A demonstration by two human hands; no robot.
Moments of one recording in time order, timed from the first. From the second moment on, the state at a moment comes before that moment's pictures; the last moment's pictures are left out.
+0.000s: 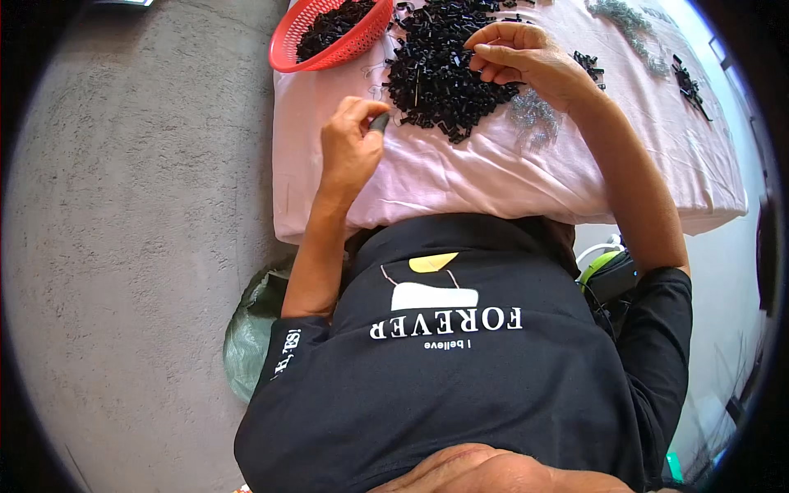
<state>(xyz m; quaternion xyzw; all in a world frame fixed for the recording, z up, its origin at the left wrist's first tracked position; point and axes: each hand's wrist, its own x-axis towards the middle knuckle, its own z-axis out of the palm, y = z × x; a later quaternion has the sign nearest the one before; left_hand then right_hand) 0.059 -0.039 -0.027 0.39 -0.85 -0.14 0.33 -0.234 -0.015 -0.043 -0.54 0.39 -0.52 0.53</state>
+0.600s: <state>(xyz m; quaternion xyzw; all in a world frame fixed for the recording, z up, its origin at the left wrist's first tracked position) -0.002 -0.087 -0.030 0.33 -0.91 -0.07 0.25 -0.233 -0.019 -0.047 -0.52 0.45 -0.53 0.49</state>
